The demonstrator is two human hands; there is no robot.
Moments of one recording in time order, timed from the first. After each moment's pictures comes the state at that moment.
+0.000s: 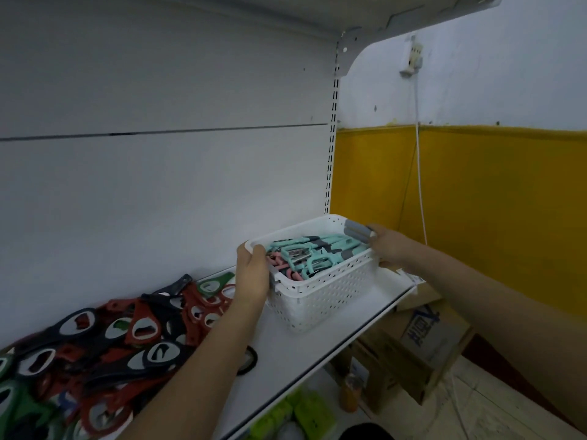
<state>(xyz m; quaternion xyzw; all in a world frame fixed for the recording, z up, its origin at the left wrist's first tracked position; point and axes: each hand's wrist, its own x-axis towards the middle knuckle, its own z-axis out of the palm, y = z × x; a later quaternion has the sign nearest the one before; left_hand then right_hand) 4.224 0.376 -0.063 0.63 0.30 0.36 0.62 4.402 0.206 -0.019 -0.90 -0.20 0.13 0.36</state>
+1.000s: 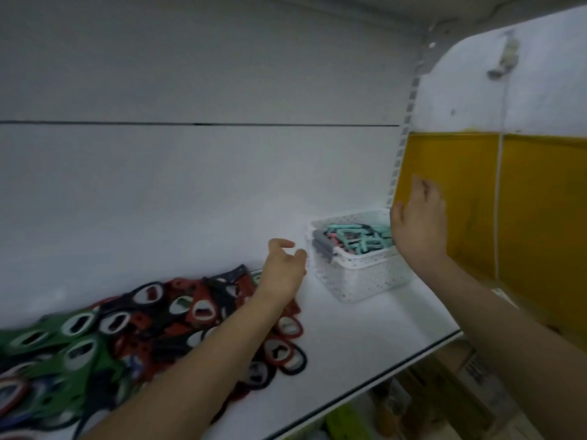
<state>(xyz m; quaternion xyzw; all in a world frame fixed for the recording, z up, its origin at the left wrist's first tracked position) 4.187 0.413 -0.057 0.69 0.35 0.31 0.55 4.377 0.282 -0.006 -0.82 -0.32 -0.33 0.33</state>
